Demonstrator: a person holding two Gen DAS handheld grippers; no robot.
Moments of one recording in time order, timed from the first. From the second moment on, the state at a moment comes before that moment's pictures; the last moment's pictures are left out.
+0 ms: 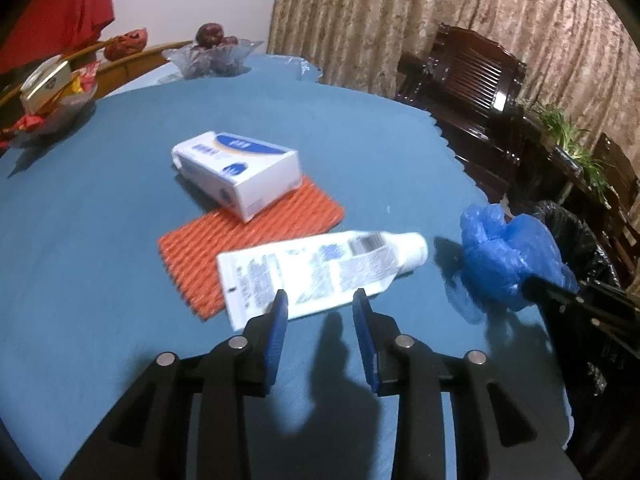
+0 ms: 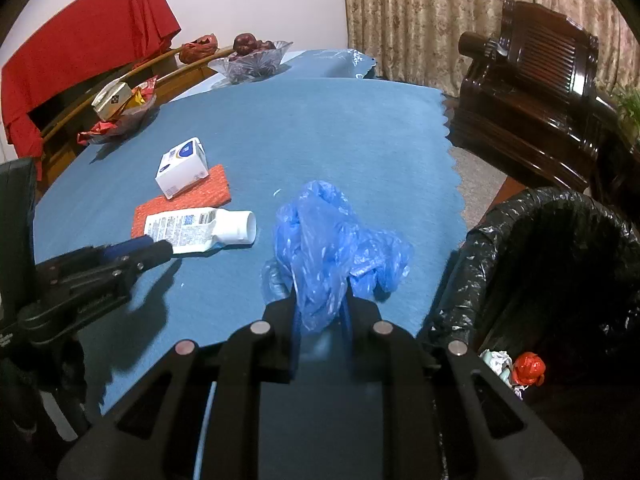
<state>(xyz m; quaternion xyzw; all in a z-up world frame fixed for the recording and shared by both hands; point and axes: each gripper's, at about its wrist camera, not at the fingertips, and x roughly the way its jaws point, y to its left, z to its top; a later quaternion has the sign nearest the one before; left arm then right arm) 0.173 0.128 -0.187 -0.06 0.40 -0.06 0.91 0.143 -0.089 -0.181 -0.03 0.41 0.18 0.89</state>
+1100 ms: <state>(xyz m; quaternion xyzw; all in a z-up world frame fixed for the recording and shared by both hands) 0.162 0.123 -0.186 -0.09 0.42 -0.09 0.90 0.144 -0.089 -0.187 -0.03 0.42 0.17 0.89</state>
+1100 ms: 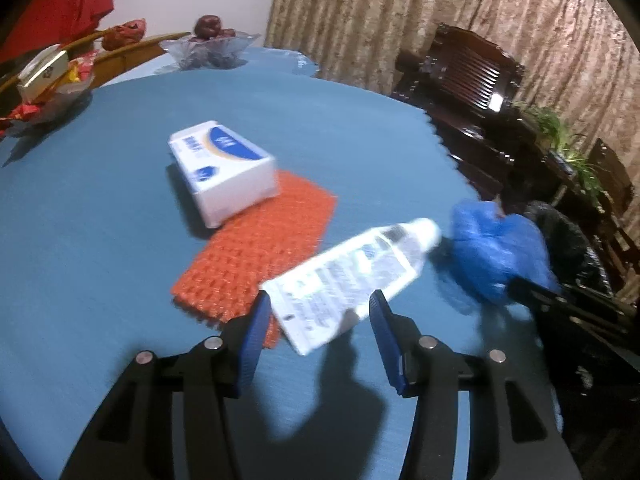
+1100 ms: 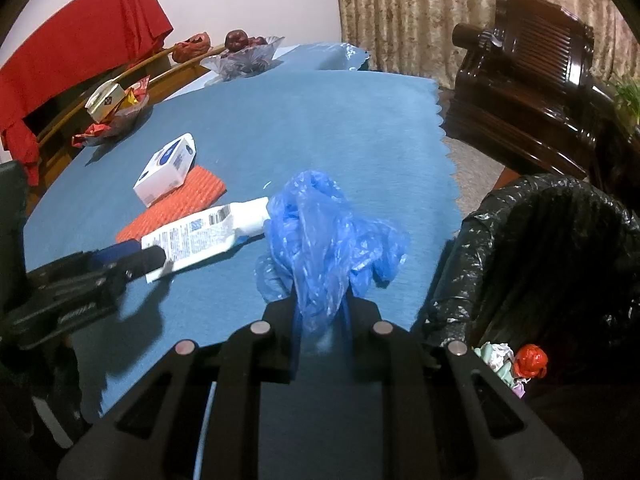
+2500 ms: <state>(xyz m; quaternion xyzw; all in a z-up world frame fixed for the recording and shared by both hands) 0.159 0.165 -0.150 -0.10 0.35 -0.04 0.93 0.137 -0.088 -0.168 -0.03 0.39 0.18 0.90</state>
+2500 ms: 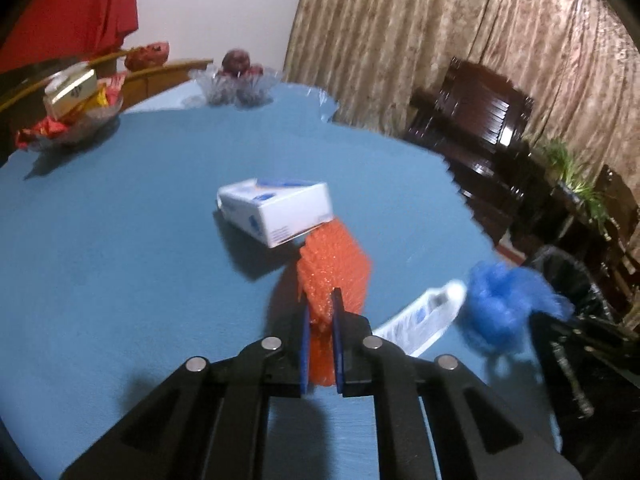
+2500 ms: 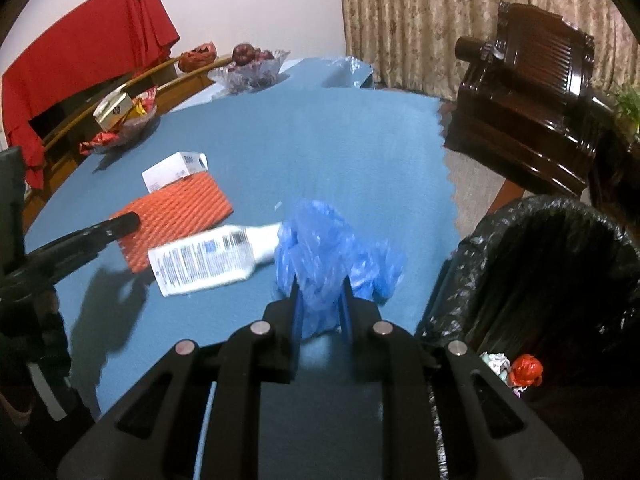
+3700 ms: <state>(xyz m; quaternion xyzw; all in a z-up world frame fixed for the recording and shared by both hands) 0.144 0.134 -0.145 -0.10 0.36 -0.07 0.93 0.165 -0.063 -0.172 -0.05 0.40 0.19 0.90</state>
